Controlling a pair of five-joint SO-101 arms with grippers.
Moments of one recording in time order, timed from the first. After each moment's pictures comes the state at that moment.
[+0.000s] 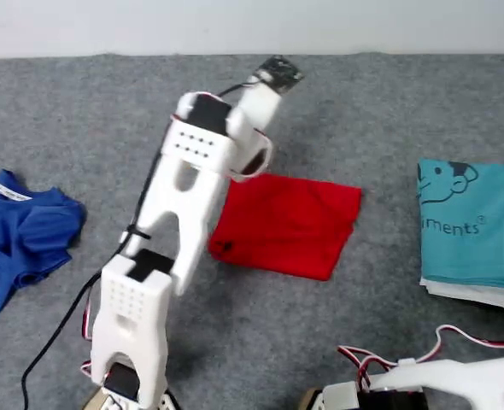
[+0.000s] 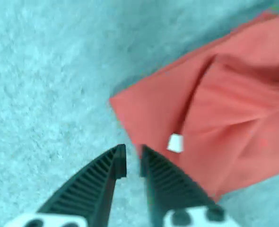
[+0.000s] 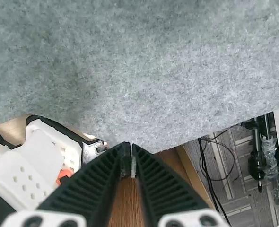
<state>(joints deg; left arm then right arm) 16.8 37.6 -46.9 96.3 -12.4 79.6 -37.5 26.9 100.5 61.3</state>
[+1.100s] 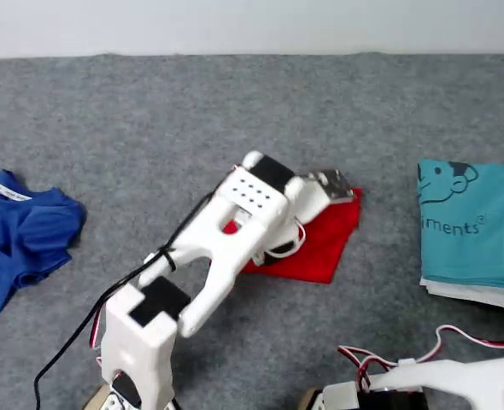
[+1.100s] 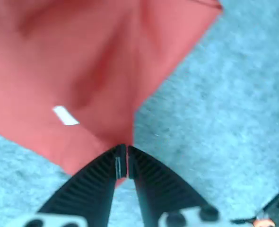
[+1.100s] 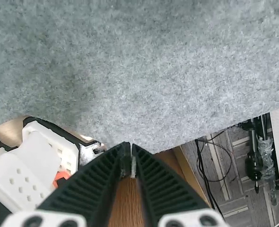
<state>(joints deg) 34.7 22.7 -8.0 98.0 -16.5 79.6 -37.5 26.9 99.5 61.3</state>
